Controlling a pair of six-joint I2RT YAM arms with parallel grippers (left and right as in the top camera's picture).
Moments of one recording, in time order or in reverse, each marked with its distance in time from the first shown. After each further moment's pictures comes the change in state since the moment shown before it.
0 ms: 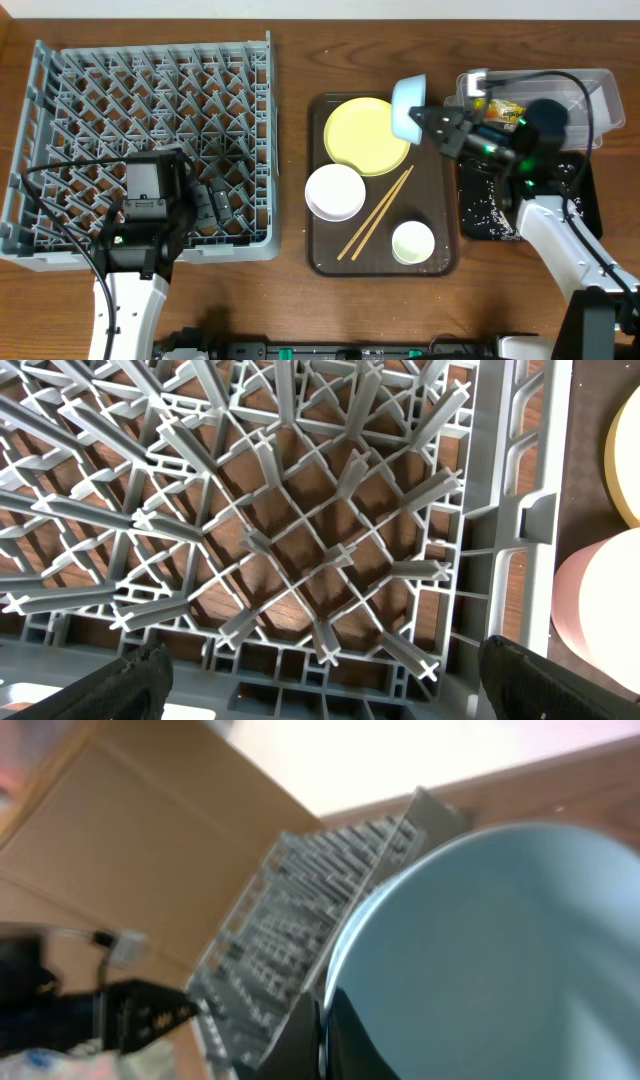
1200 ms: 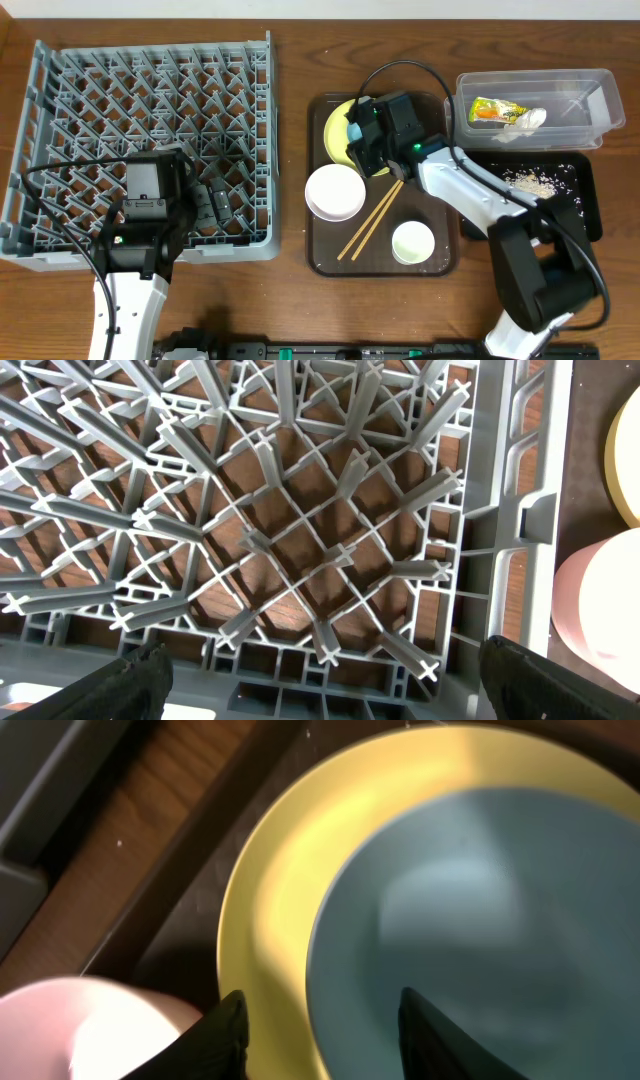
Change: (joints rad) left arm 0.000 0.000 0.000 0.000 0.000 0.000; right arm 0.415 0.377 0.352 -0.679 0.791 -0.676
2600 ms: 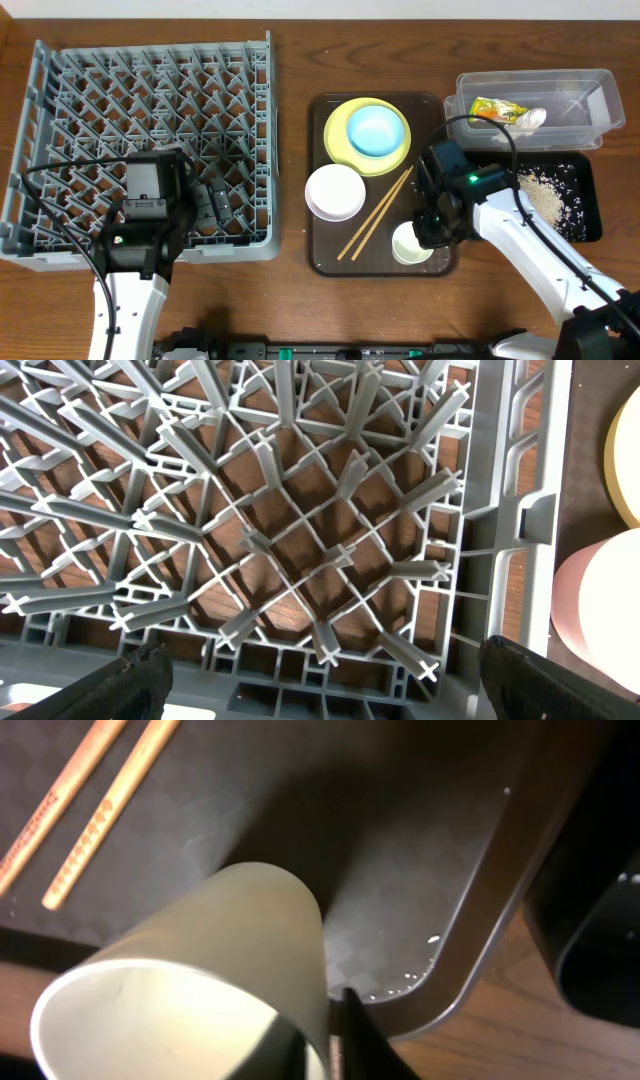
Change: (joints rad) left arm 0.000 0.000 0.000 0.001 0.000 0.000; right arm -0.081 -0.380 -0.220 -0.746 0.094 0.230
